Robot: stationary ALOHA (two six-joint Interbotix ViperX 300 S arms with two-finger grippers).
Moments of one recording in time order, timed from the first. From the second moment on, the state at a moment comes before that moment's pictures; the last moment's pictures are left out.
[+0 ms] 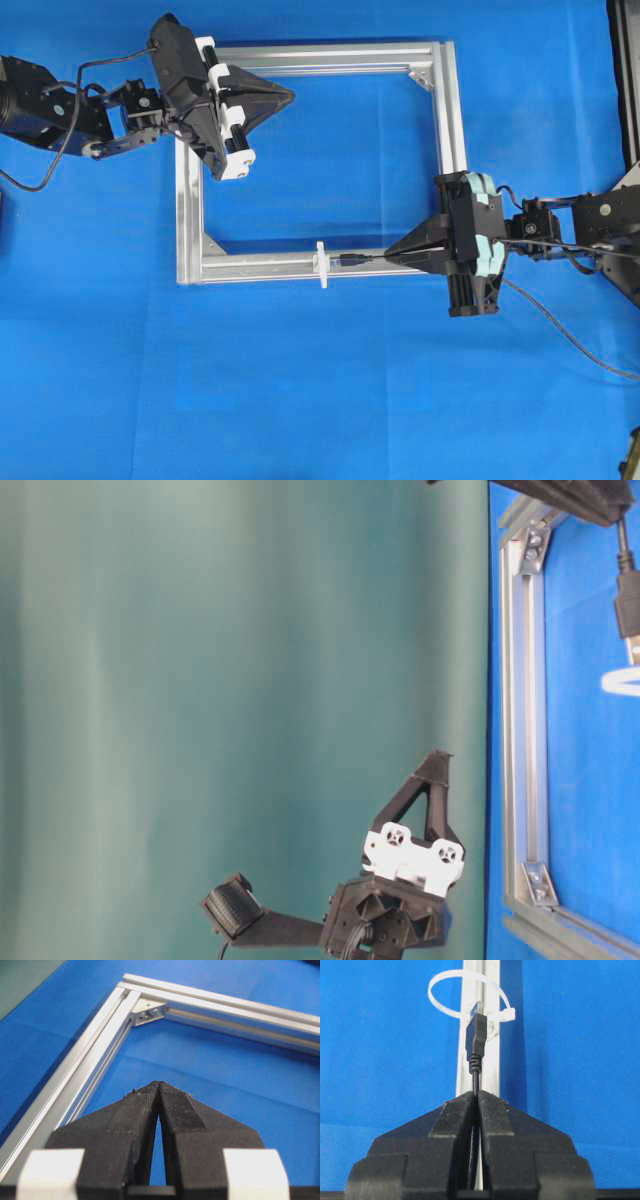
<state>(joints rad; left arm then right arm) 0.28 0.13 0.84 -0.09 -0.75 0.00 0.11 -0.14 1.06 0.12 -0.41 0.06</state>
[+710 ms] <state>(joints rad) 0.28 0.13 0.84 -0.09 -0.75 0.00 0.12 -0.13 1.05 0.12 -0.42 0.06</state>
